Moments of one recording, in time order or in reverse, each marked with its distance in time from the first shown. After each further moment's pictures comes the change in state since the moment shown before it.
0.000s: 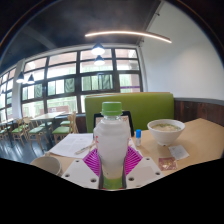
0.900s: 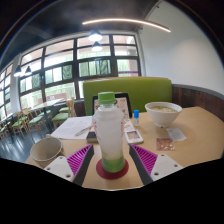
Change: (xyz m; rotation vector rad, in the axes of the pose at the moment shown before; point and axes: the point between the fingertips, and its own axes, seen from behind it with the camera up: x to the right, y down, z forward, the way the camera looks) arm 0.006 0.036 -0.041 -0.176 0.020 0.008
